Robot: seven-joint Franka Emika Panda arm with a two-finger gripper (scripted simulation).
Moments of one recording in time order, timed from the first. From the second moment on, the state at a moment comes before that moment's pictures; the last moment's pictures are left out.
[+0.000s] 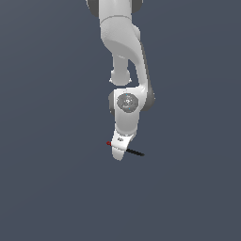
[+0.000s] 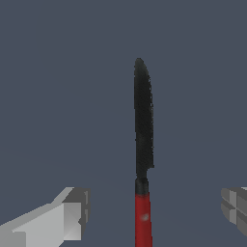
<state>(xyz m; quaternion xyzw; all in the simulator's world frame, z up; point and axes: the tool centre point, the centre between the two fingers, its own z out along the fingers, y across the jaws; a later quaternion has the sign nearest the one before) 0.020 0.023 0.059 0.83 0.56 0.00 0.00</state>
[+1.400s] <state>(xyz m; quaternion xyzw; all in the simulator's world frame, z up) 0.019 0.023 0.010 0.82 0.57 0.00 0.00</state>
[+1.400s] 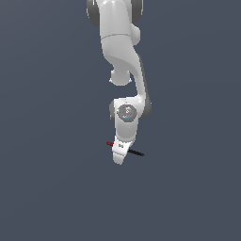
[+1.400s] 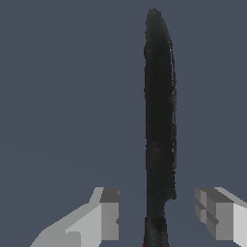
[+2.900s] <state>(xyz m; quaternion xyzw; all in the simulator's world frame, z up) -0.059 0.118 0.119 0.82 0.57 0.00 0.00</state>
